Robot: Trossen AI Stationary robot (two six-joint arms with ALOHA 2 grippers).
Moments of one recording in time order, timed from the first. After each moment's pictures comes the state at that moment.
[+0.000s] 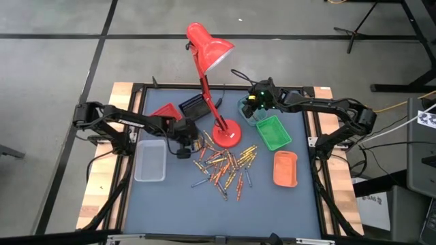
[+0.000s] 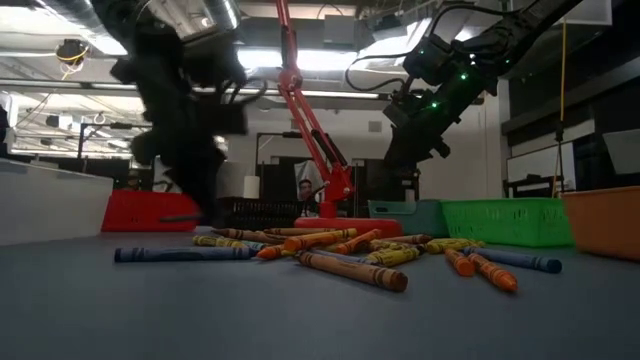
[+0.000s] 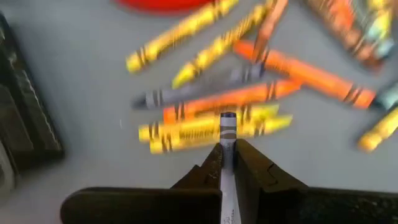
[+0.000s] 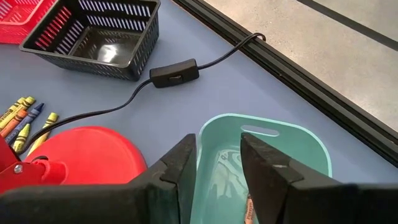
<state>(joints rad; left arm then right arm) 0.14 1.48 0.71 -0.31 -0.05 0.05 -0.52 1.50 0.90 -0.11 0.03 0.18</state>
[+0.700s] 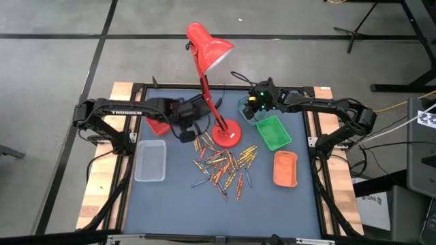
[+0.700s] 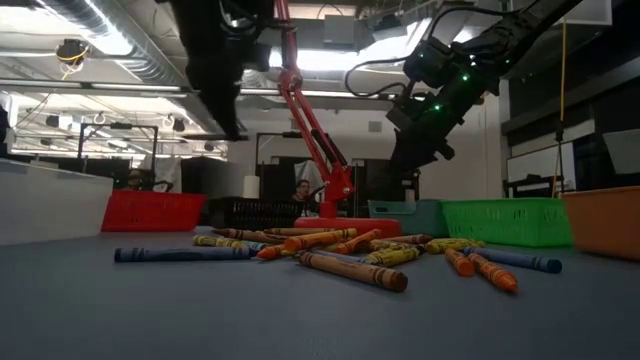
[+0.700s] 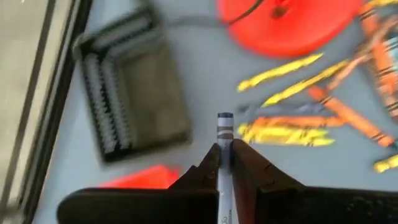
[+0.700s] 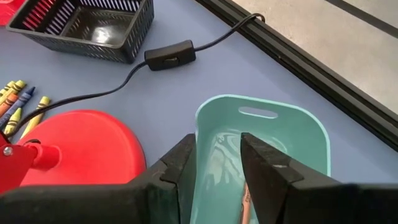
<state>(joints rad) 0.19 1.47 1.18 -0.92 -0.30 -0.09 -0.52 1.50 0.90 -0.17 0.03 0.18</state>
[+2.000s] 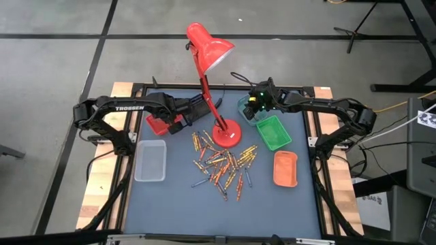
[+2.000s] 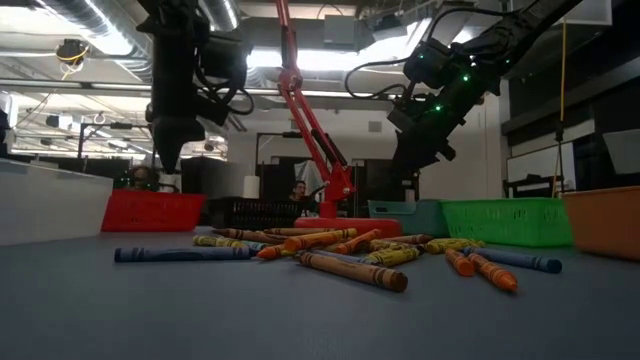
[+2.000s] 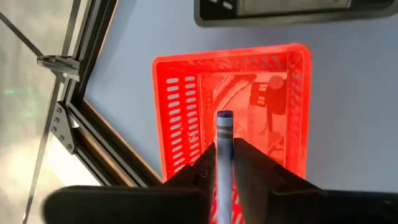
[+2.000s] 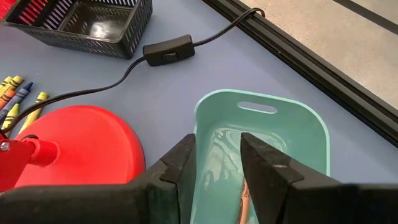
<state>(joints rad) 0.38 1.47 1.02 -1.08 -0.45 -0.25 -0.52 1.50 0.90 -0.18 0.03 0.18</state>
